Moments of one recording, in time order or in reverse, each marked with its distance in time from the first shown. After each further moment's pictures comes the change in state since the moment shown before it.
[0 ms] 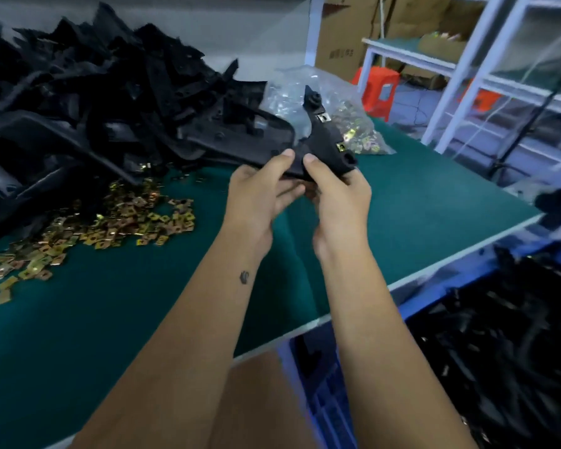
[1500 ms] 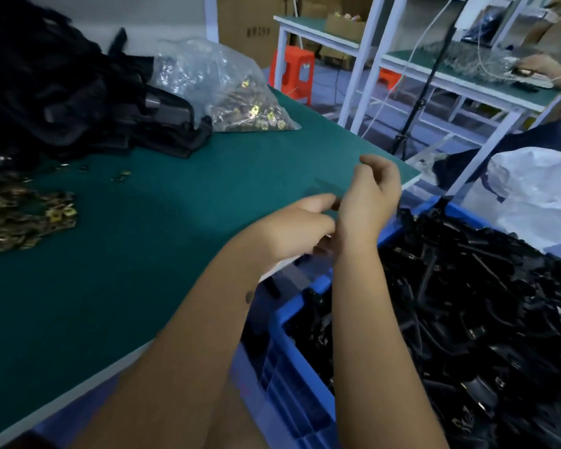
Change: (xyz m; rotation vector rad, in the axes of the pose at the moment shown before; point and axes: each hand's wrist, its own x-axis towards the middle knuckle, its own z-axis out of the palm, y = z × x) left_hand -0.061 -0.074 0.086 0.654 -0.856 -0.261; right_hand 0.016 -0.049 -0.129 -0.443 0.640 -0.293
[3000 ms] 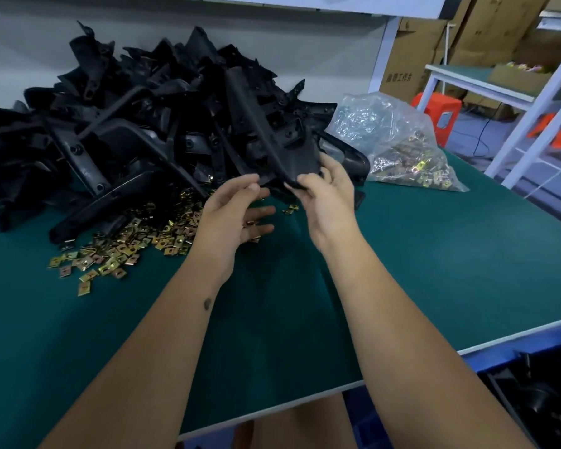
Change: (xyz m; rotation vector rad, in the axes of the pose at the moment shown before) left_hand -0.120 -0.046 -0.203 -0.456 1.036 0.268; right_hand -0.127 0.008 0.201 0.530 -0.963 0.396
